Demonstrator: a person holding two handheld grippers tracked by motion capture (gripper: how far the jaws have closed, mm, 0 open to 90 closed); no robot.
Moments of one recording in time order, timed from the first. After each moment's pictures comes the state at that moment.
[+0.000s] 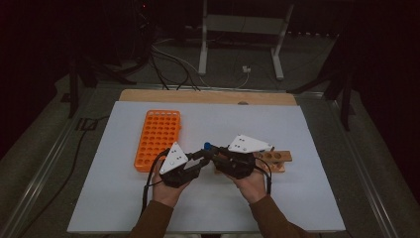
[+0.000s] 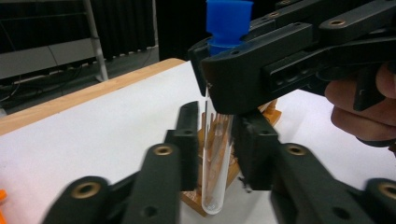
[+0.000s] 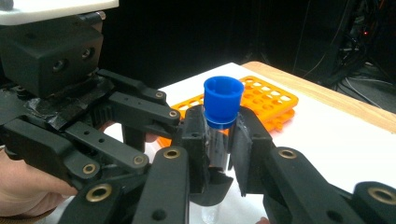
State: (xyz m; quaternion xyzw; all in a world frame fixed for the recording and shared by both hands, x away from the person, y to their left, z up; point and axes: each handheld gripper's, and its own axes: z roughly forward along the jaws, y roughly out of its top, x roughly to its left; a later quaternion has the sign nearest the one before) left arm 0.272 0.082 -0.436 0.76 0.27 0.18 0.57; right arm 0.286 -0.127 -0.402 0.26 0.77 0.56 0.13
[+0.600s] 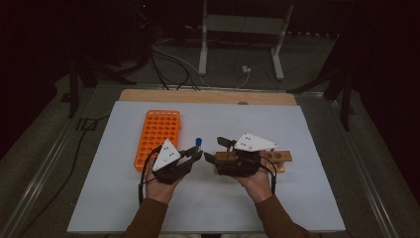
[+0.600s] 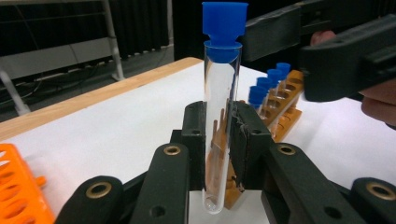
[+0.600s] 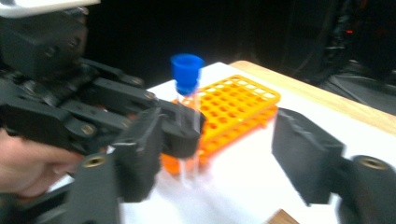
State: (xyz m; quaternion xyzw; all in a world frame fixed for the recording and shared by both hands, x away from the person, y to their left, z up) left arm 0.279 0.103 -0.434 0.75 0.29 0.20 0.56; right arm 0.289 -0.141 -0.400 0.29 0.77 0.55 0.16
